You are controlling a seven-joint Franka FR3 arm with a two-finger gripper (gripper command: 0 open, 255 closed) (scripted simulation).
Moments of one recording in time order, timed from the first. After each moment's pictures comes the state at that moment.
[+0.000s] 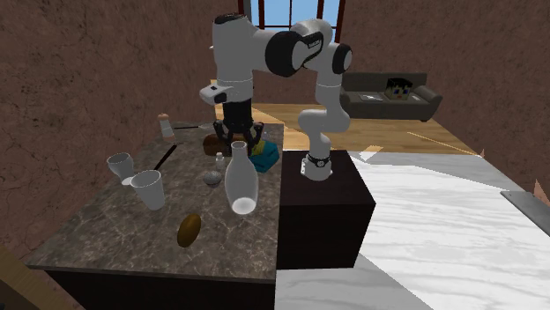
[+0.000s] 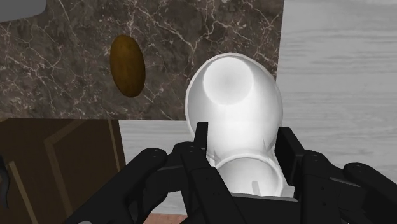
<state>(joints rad) -0.22 0.05 -0.47 -1.56 0.01 1.62 -0.54</state>
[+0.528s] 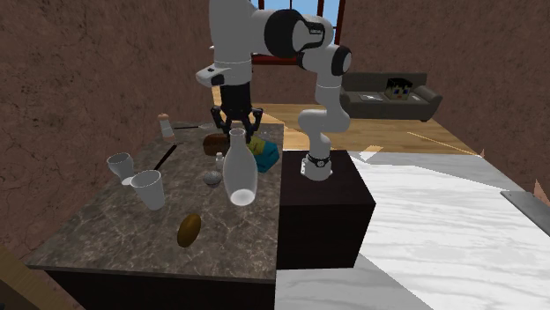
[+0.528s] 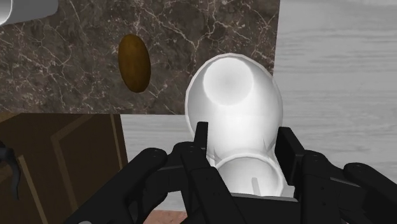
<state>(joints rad) -0.23 0.09 -0.47 -1.41 0.03 1.50 -0.55</state>
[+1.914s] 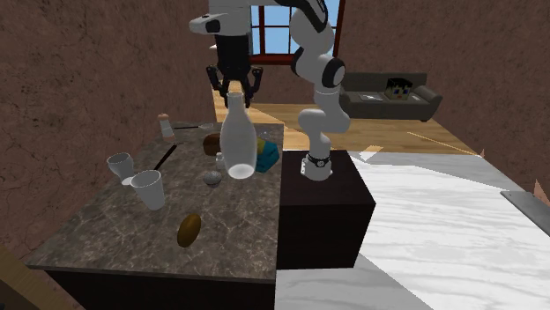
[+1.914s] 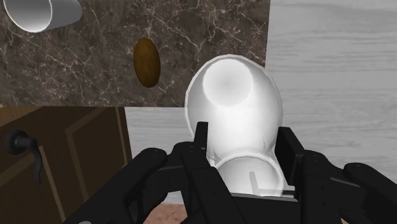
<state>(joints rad) -0.33 0.28 -0.51 -0.87 0.14 1.13 -0.61</state>
